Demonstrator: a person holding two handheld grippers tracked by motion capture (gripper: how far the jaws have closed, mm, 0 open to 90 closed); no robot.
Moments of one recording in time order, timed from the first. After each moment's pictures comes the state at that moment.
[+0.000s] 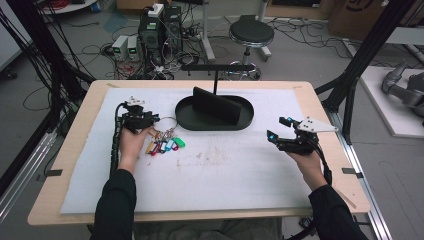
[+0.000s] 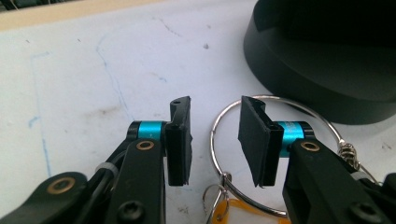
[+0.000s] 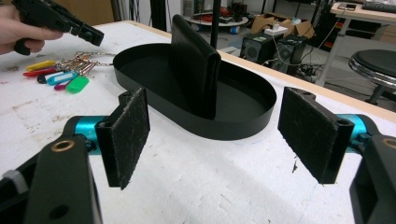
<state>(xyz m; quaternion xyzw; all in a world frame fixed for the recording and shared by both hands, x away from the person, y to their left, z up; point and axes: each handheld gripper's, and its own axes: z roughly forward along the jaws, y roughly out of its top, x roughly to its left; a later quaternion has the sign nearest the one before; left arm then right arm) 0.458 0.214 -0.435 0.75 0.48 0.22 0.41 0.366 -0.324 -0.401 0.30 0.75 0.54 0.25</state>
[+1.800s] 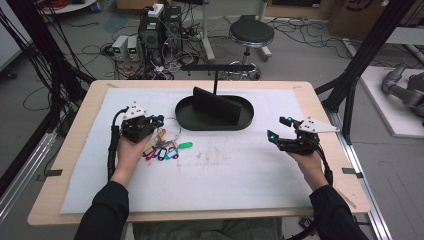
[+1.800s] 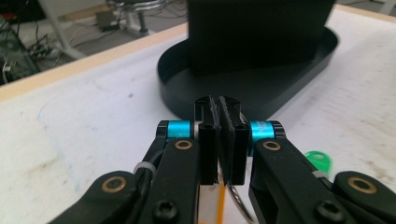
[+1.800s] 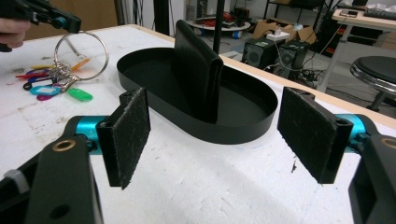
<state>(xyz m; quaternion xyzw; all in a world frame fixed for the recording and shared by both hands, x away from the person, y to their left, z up) 0.400 0.194 -0.405 0.76 0.33 0.24 0.50 0.364 -0.325 -0.399 0.29 0.74 0.55 0.25</state>
